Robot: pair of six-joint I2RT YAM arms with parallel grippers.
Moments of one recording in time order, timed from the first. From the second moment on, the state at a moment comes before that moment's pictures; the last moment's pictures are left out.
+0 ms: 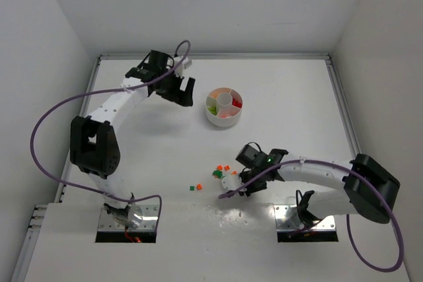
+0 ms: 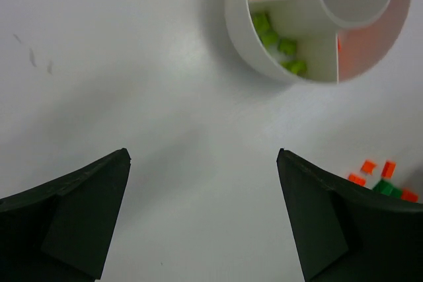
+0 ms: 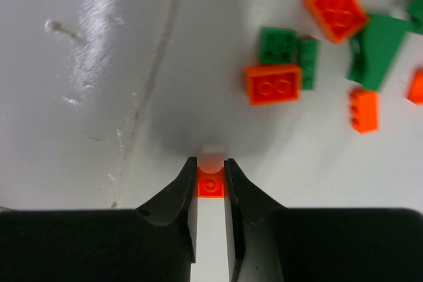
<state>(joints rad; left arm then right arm) -0.27 1.74 1.53 -0.62 0.31 0.06 0.96 1.30 0.51 -0.55 -0.31 -0.98</state>
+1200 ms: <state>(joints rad) -0.45 1.25 0.99 -0.76 0.36 0.52 0.45 1.68 1.34 -0.42 -0.35 -0.03</state>
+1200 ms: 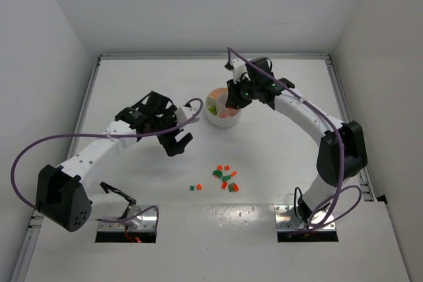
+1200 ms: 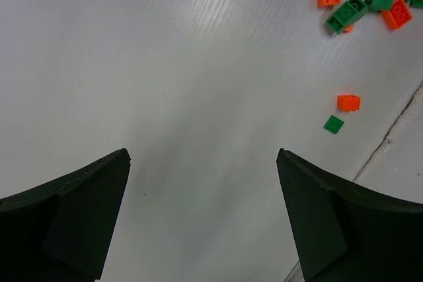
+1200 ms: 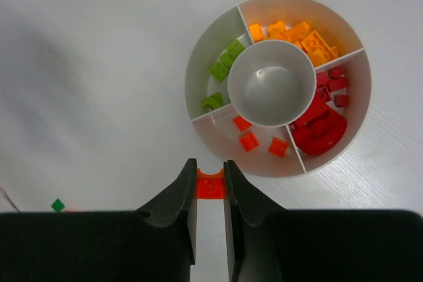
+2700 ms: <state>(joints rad) -0.93 1.49 0.98 -0.76 0.20 0.41 0.37 1.69 1.38 -0.42 -0.21 -0.03</state>
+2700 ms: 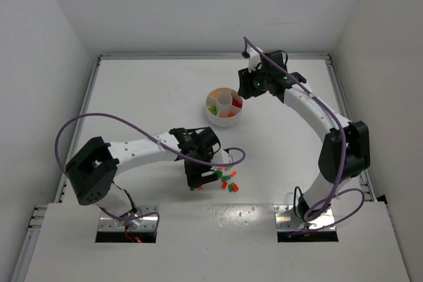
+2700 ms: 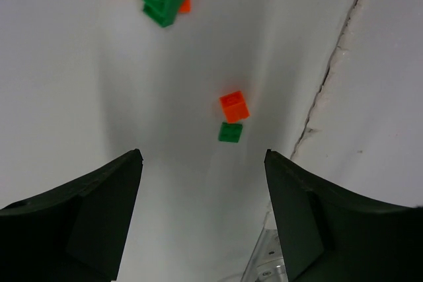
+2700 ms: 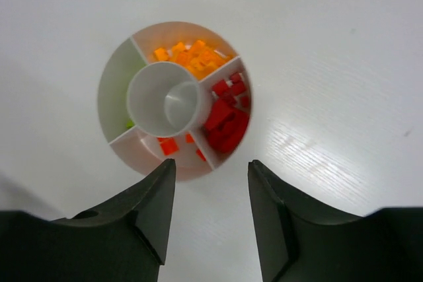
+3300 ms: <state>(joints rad) -1.06 1.68 0.98 -0.74 0.15 0.23 0.25 1.66 1.38 -0.44 -0.22 -0.03</state>
